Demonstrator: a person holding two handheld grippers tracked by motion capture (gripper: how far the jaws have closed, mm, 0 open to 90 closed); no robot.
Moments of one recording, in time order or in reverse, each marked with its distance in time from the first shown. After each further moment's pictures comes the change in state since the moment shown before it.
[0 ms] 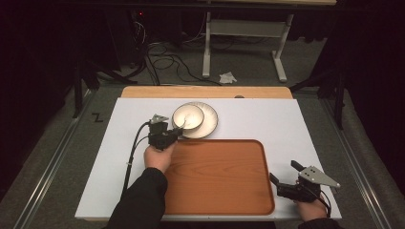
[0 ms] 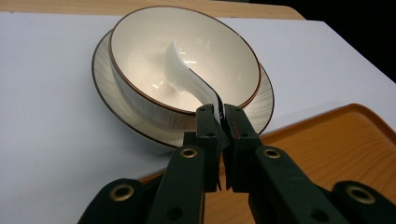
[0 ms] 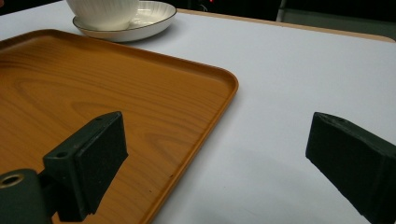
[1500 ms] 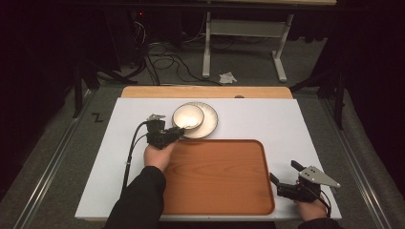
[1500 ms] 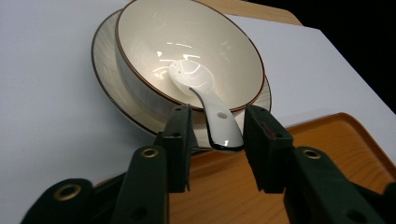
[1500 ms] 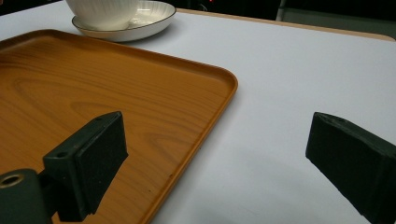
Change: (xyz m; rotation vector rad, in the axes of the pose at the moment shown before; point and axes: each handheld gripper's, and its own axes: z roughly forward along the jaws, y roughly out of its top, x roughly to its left) left arm 0.009 0.002 0.002 0.035 -0.042 -0.115; right arm -0.001 0.000 0.000 -0.001 0.002 -0.002
